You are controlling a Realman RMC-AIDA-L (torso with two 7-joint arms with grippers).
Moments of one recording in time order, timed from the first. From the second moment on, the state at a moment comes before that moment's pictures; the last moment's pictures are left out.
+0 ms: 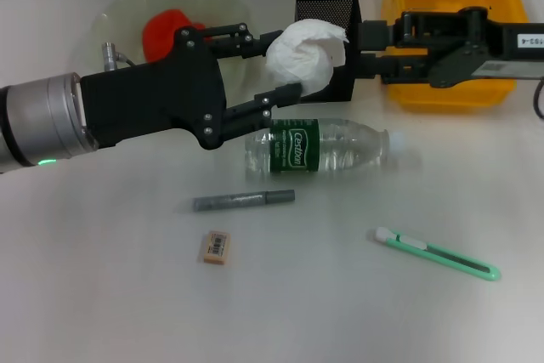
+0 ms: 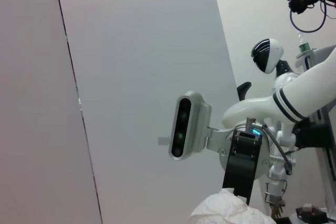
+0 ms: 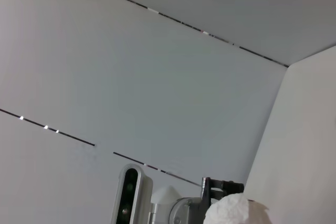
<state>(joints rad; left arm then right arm) -0.59 -2.07 0.83 0.50 1.63 1.72 -0.84 0.73 1.92 -0.73 -0.43 -1.78 -1.83 2.29</state>
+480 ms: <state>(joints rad) -0.60 -2.07 0.86 0.48 1.63 1.71 -0.83 0.74 1.95 -0.74 -0.43 -1.78 -1.77 2.28</state>
